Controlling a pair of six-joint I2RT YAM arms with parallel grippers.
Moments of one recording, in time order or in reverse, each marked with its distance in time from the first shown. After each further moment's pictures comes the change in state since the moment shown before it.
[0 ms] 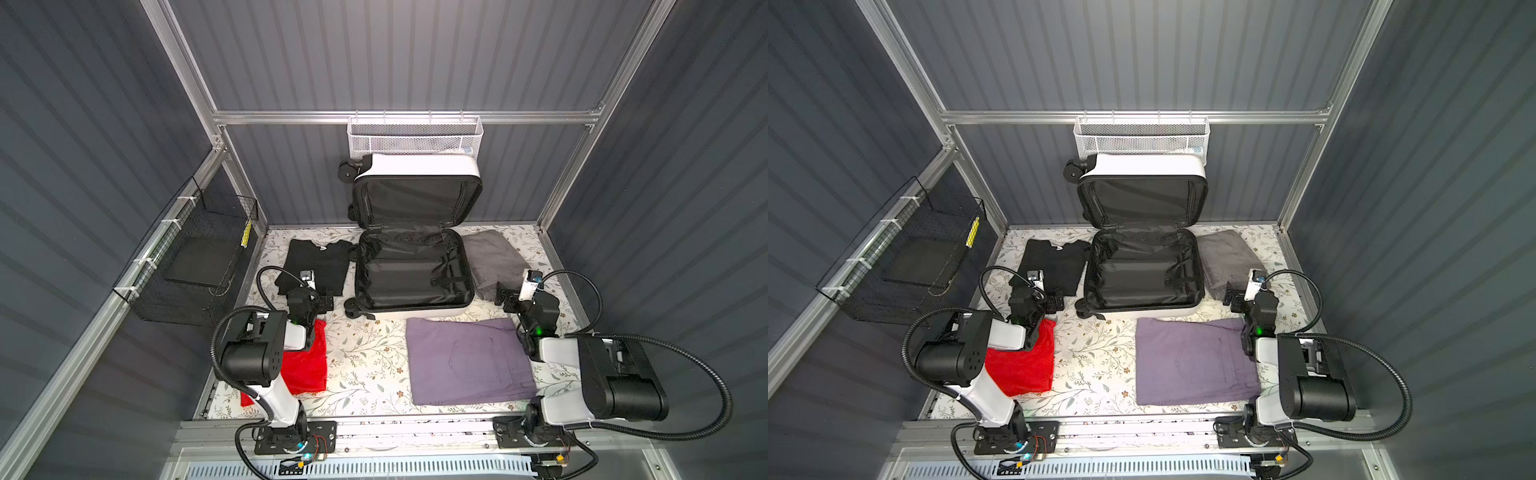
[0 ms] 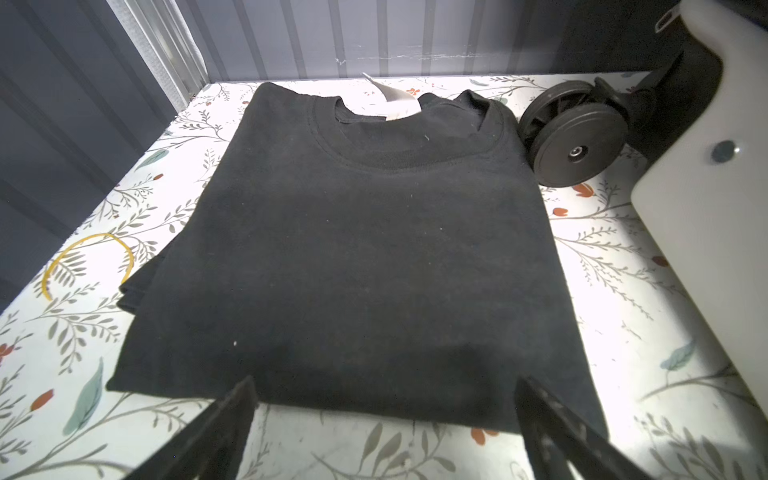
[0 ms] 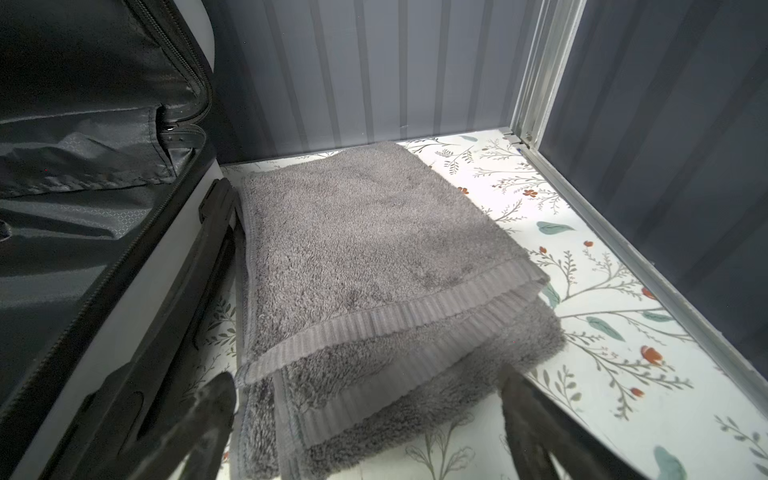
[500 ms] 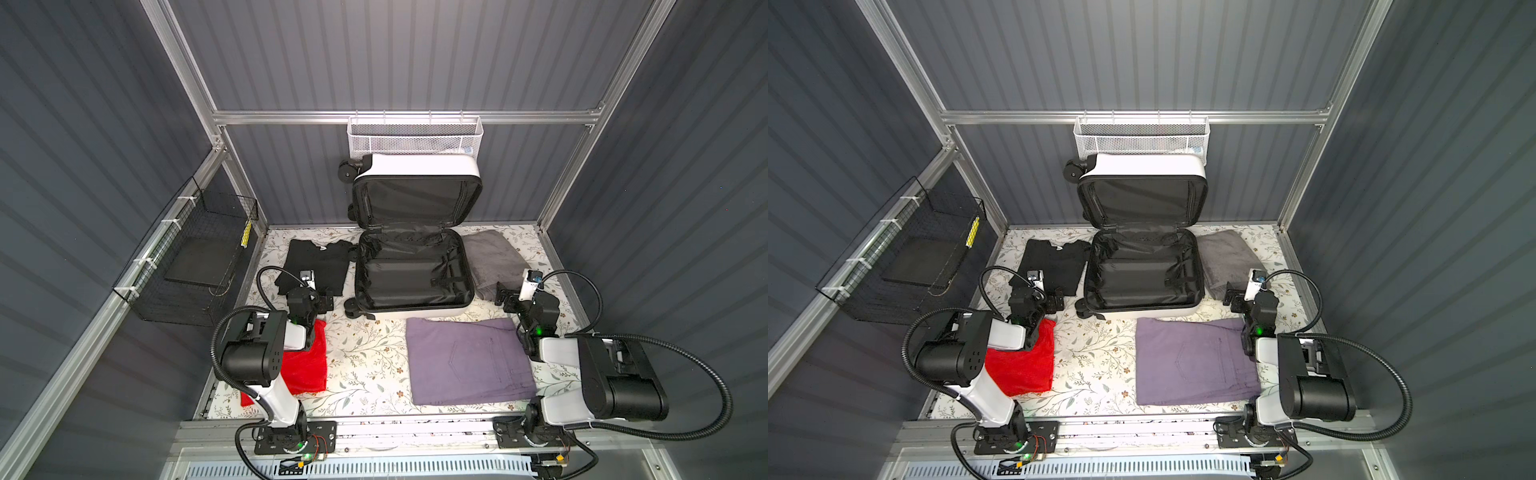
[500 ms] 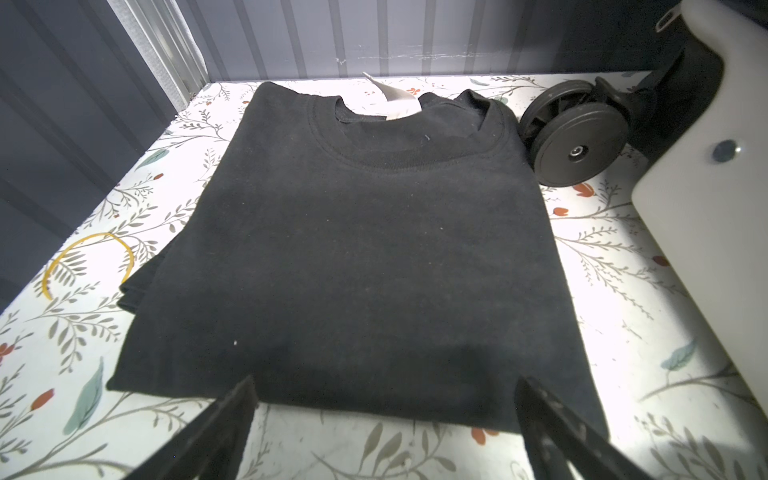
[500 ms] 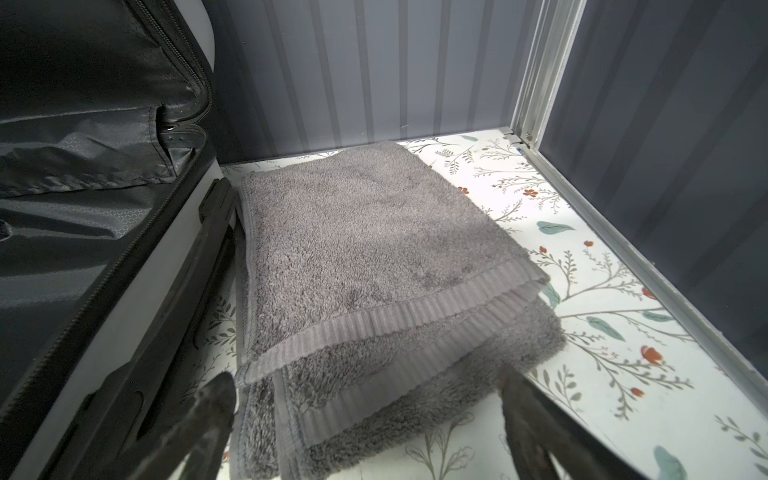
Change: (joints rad) left arm 0.000 0.000 0.000 0.000 0.000 0.000; right arm -0.001 0.000 0.000 0.000 -0.002 0.000
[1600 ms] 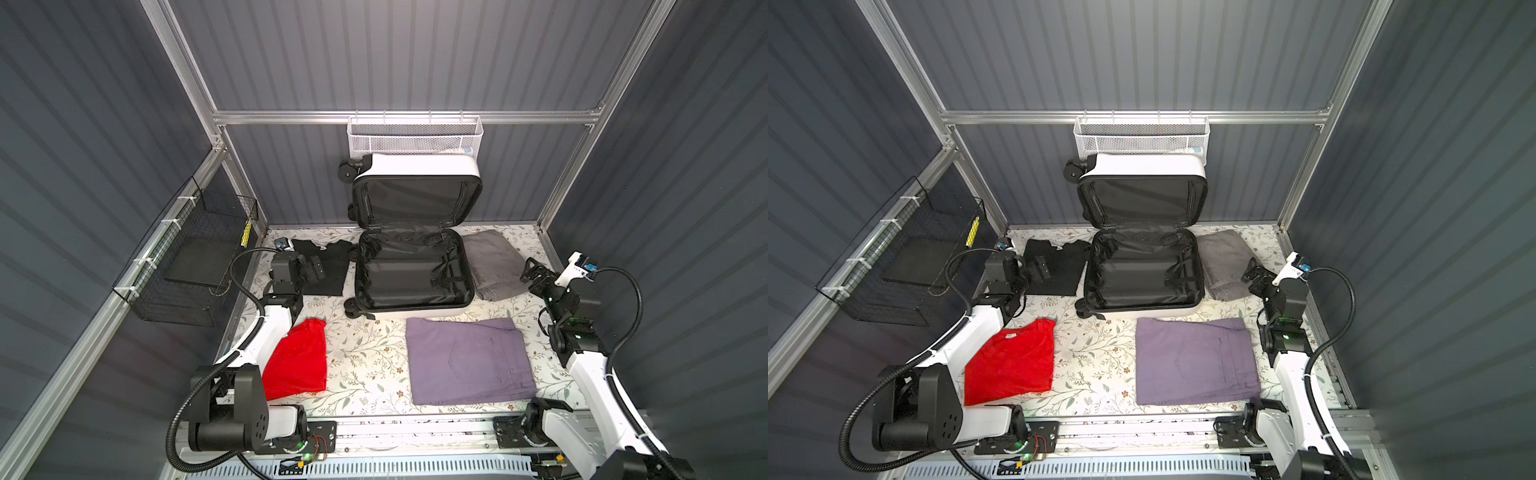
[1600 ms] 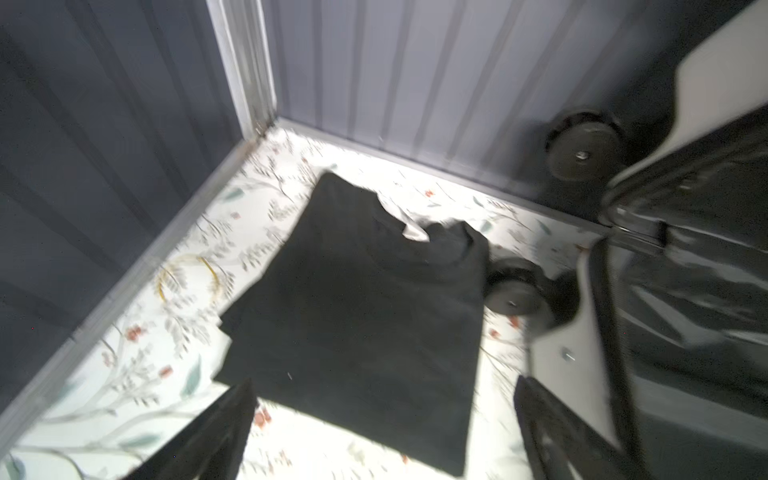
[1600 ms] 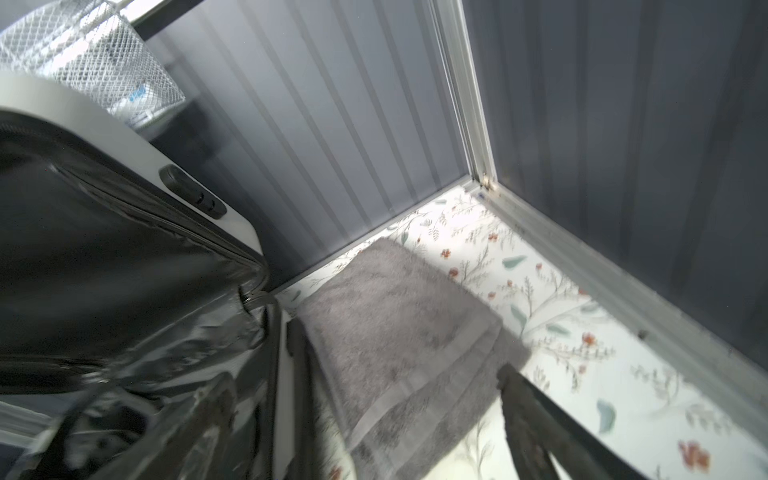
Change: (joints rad) left arm -0.013 -0.407 0.389 -0.878 -0.034 -0.329; right arm -0.069 -0.592 0.279 -0.807 0.019 0.435
